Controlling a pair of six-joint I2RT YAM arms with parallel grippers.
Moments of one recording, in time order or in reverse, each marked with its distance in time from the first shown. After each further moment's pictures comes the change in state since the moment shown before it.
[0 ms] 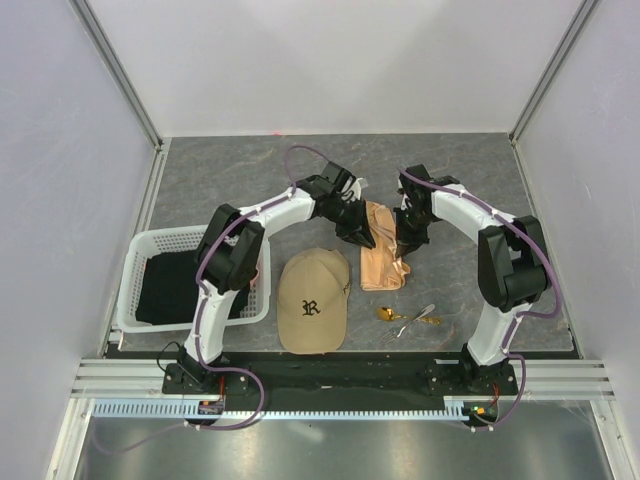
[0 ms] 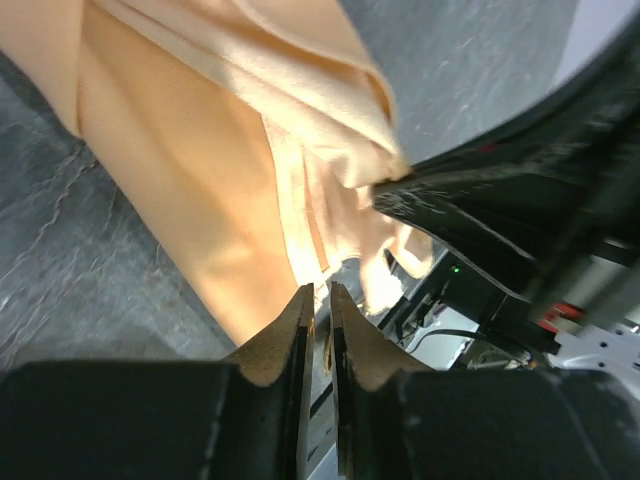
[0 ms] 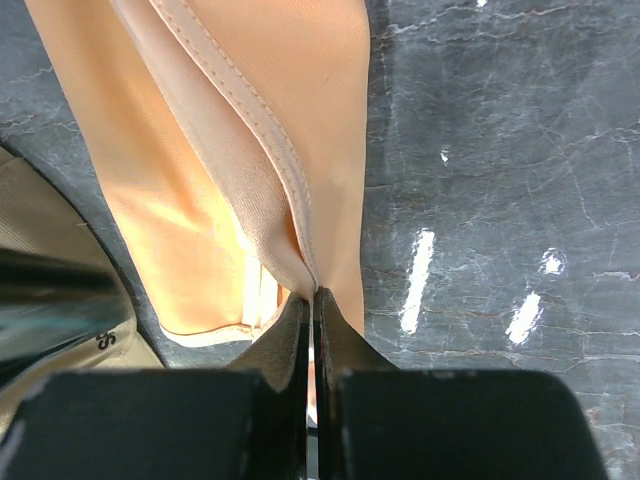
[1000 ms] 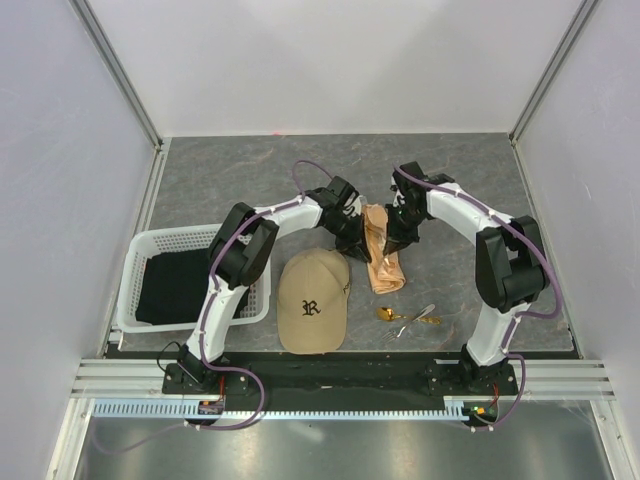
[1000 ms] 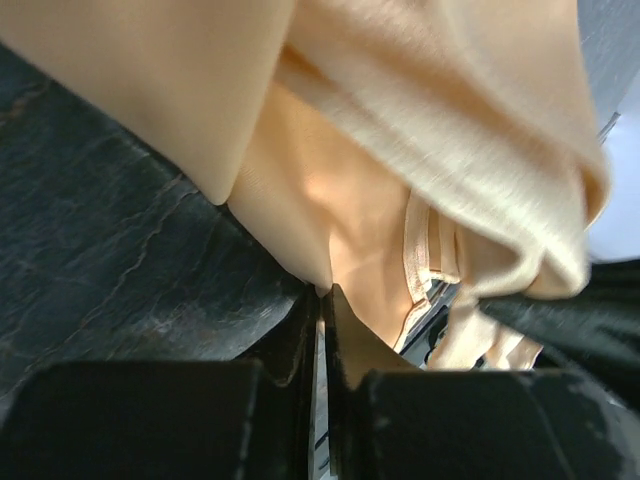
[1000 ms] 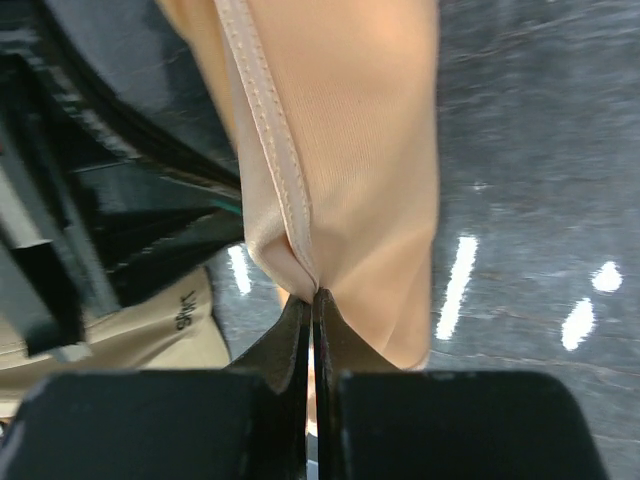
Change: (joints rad) left arm -0.010 0.093 -0.012 -0.016 -0.018 0.006; right arm 0.034 0.002 0.034 0.010 -0.083 0.068
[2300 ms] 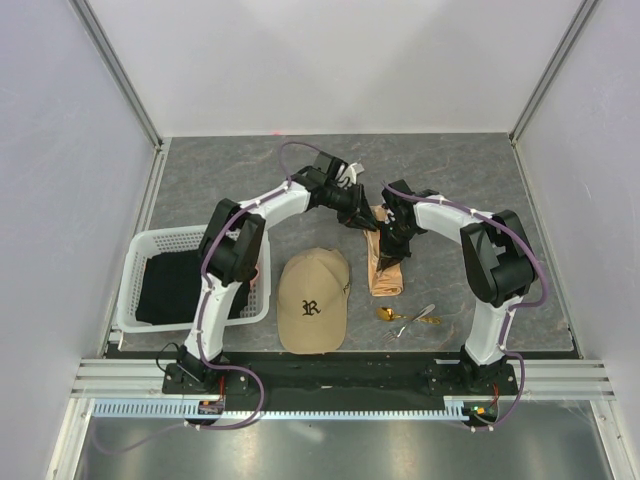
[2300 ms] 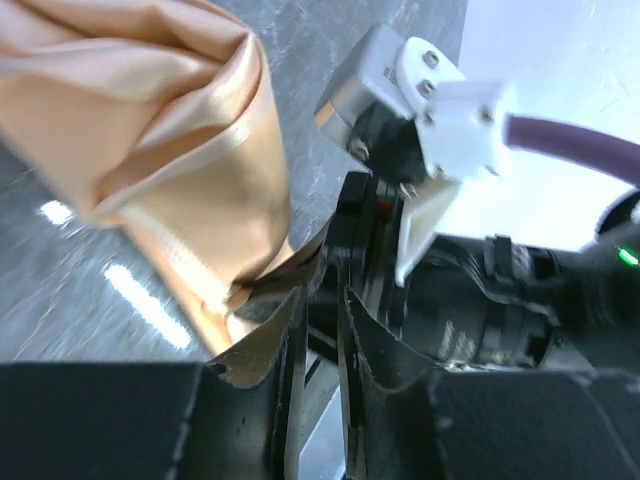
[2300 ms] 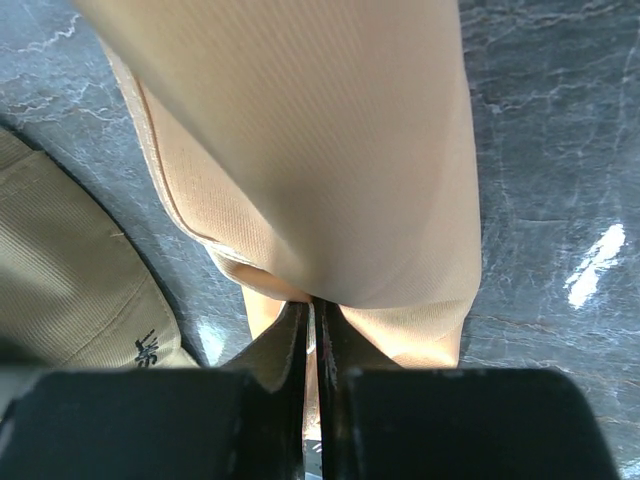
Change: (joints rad) left arm 0.082 -0.036 0.084 0.161 0.169 -0.130; right arm 0.064 0.066 -0.113 0.116 -0.007 0.050
